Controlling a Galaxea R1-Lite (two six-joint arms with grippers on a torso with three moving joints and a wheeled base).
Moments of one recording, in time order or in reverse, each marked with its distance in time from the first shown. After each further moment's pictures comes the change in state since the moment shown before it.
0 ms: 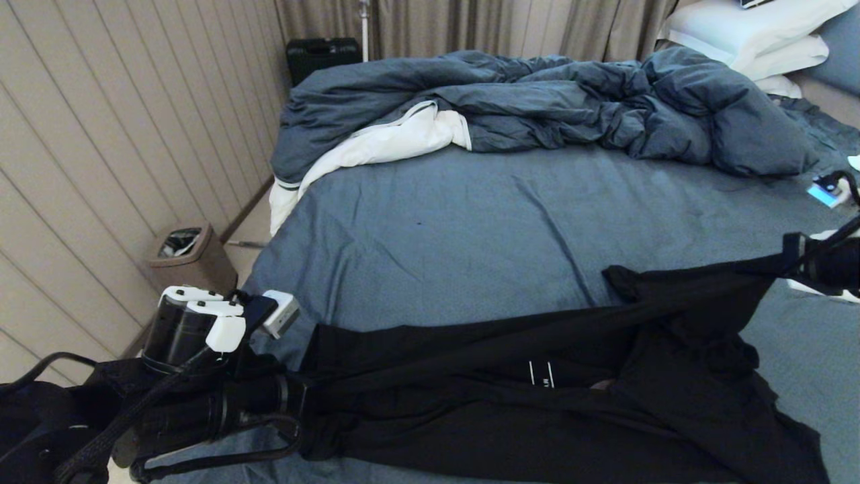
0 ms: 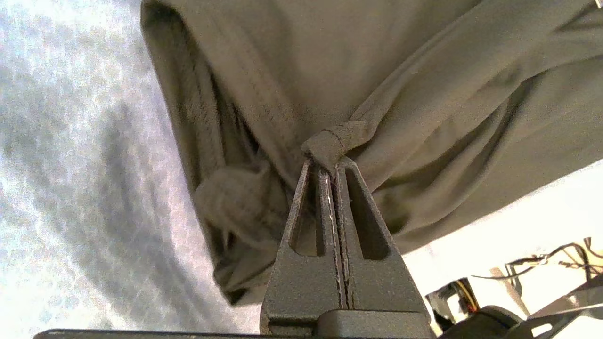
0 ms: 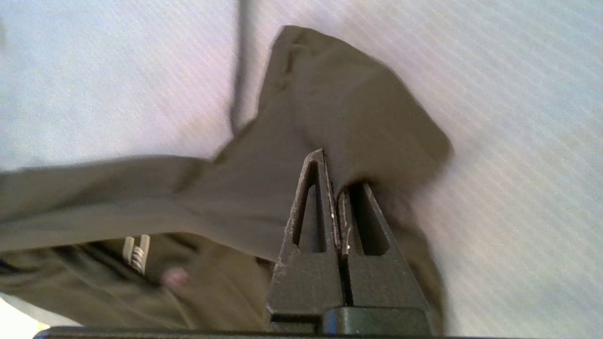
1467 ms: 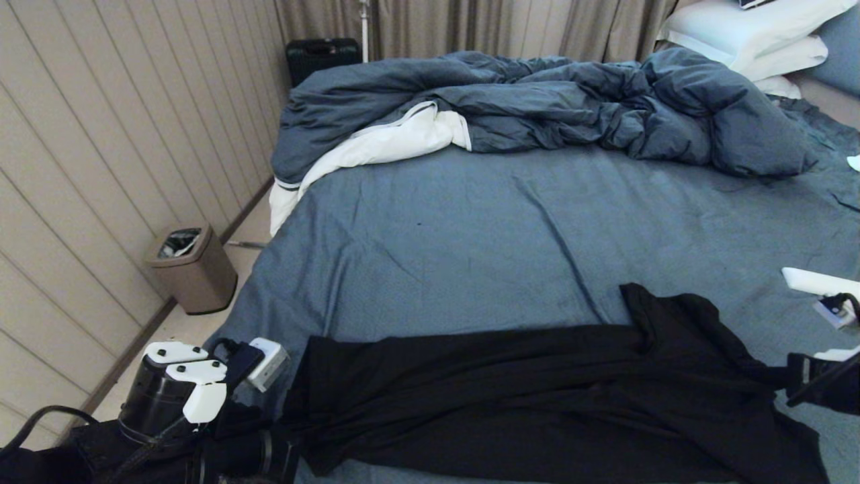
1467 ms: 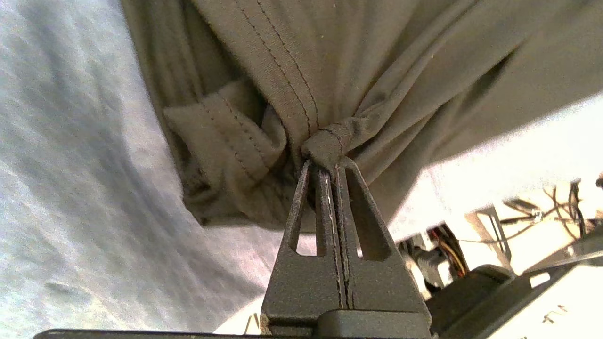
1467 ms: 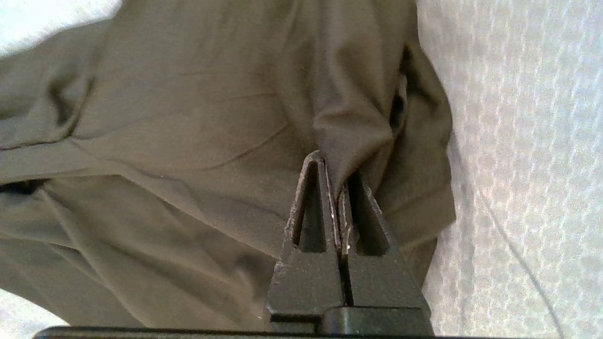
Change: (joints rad) left arm -0.051 -0.014 0.217 -0.161 -0.005 -0.047; right arm -0.128 -0.040 0.622 -0.402 0.021 -0.155
